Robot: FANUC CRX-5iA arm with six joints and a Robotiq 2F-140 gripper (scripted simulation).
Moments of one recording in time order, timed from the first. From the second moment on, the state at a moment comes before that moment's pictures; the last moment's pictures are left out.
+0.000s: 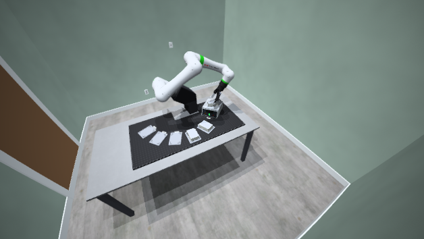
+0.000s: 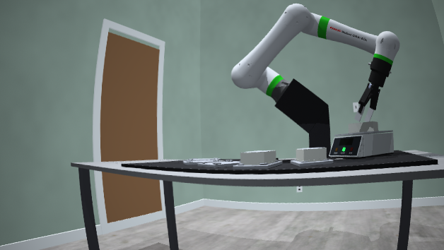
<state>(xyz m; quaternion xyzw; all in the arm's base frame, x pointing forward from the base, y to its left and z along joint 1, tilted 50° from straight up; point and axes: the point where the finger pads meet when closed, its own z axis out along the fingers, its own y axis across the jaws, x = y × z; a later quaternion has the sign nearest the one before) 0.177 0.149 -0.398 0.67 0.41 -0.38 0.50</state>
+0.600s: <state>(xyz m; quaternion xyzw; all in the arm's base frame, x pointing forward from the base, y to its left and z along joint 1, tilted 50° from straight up) 0.180 0.129 -0.415 0.67 0.41 -0.38 0.50</state>
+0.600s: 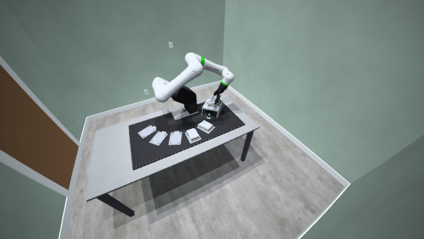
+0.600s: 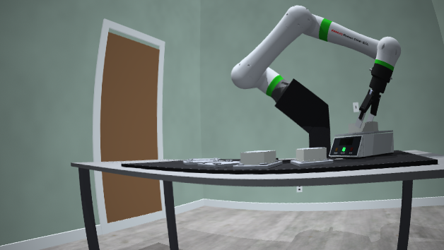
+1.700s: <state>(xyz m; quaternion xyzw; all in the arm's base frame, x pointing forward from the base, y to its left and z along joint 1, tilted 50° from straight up) 0.180 0.128 -0.415 0.67 0.41 -0.38 0.50</state>
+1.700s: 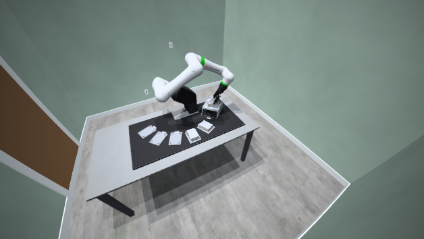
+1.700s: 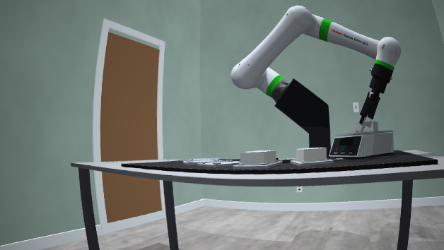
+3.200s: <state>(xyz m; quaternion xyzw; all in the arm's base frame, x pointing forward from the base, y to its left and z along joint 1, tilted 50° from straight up) 0.176 0.161 -0.387 0.67 0.41 -0.38 0.50</state>
